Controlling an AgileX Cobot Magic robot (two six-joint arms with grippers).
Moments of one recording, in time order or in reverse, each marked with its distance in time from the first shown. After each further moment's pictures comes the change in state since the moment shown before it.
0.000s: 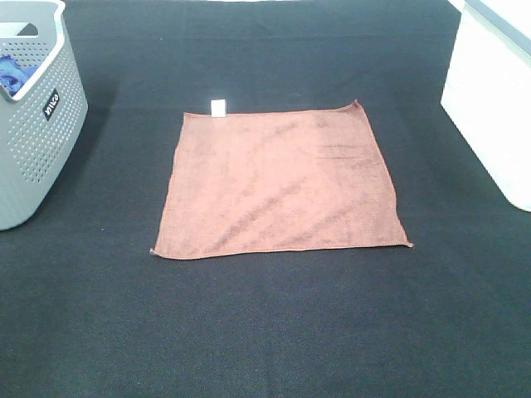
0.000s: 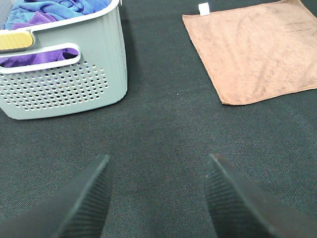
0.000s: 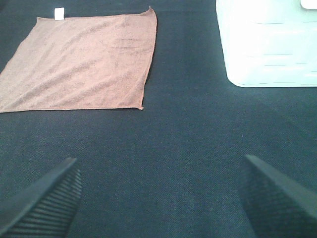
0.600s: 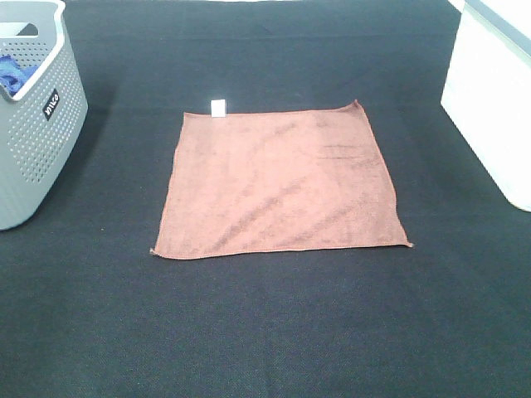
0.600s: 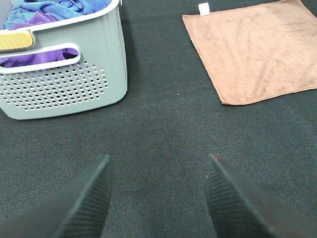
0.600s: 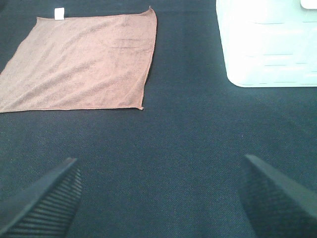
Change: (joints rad) left arm 0.000 0.000 0.000 0.000 0.000 0.000; right arm 0.000 0.000 0.000 0.000 0.000 0.000
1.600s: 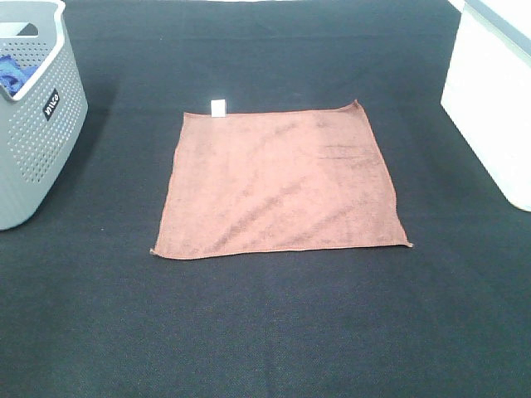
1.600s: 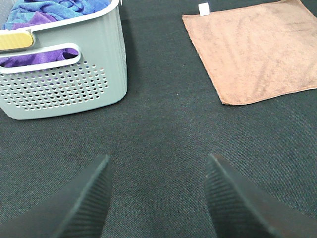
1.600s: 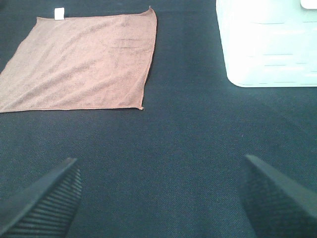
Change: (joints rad) left arm 0.000 0.000 0.000 0.000 0.000 0.000; right arm 0.000 0.000 0.000 0.000 0.000 0.000
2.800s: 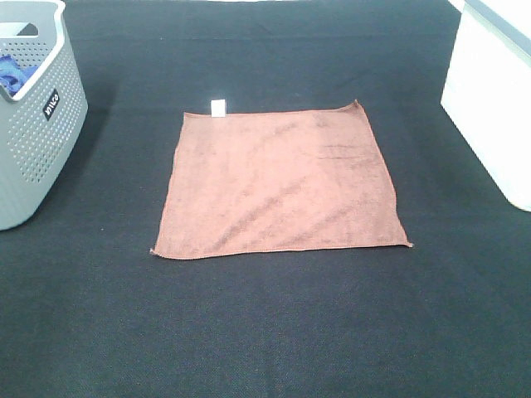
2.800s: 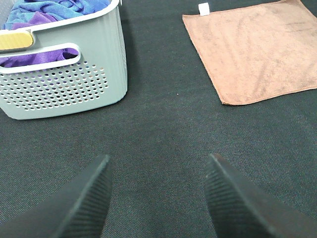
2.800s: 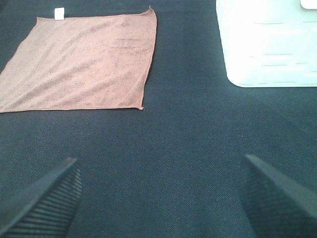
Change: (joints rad) left arm 0.000 0.000 0.000 0.000 0.000 0.000; right arm 0.000 0.000 0.000 0.000 0.000 0.000
